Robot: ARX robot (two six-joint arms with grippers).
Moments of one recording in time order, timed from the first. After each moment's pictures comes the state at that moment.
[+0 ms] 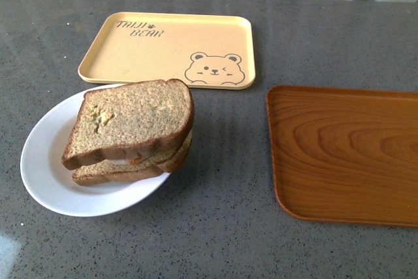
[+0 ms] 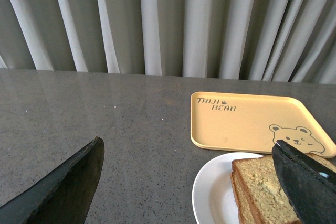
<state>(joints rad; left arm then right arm) 0.00 0.02 0.02 0.00 0.00 -0.01 0.29 1.34 0.39 0.95 0.29 0.15</state>
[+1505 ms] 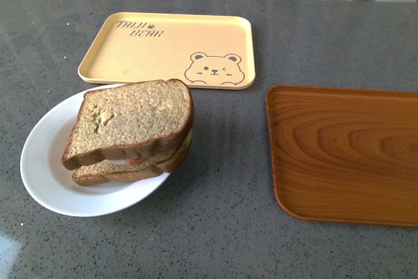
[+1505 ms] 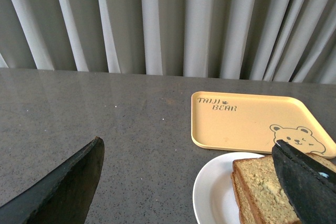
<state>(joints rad) 0.00 0.02 0.02 0.00 0.00 -0.01 0.00 0.37 0.02 0.37 0.00 0.01</state>
